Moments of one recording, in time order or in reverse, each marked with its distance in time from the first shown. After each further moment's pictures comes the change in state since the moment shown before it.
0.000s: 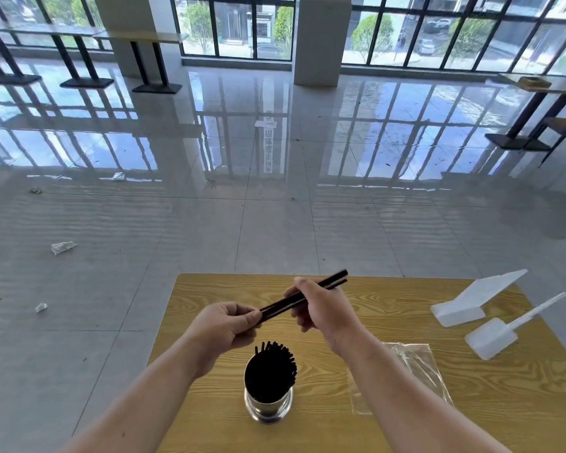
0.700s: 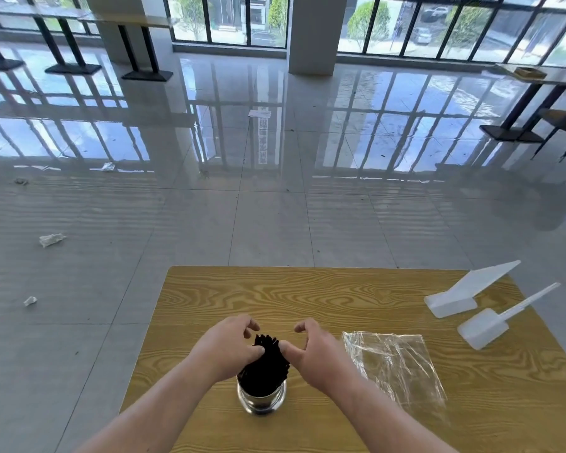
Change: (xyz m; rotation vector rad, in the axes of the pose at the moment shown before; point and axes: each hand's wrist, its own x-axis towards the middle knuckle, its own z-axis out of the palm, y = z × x) left_hand 0.006 -0.032 0.022 0.990 0.031 0.130; right_hand -0.015 0.098 -0.019 -0.849 -0.012 -0.023
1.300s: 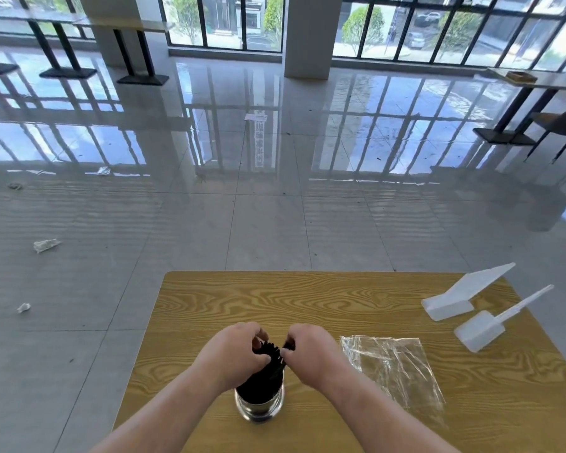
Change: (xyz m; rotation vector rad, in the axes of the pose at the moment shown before) left_hand -0.003 0.019 0.004 0.092 0.009 0.074; right_hand 0.009 -0.026 -0.010 -0.211 -0.008 -0.076
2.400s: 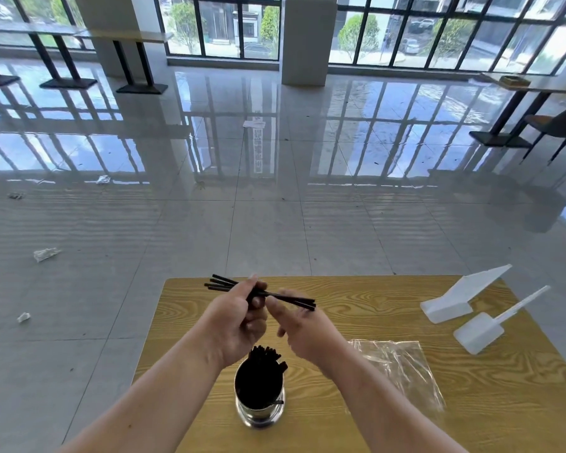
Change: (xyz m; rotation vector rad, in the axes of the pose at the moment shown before) left_hand 0.003 0.057 -0.062 -1.676 -0.075 -0.337; right_hand -0.010 -0.040 -0.047 0.754 0.003 -0.004
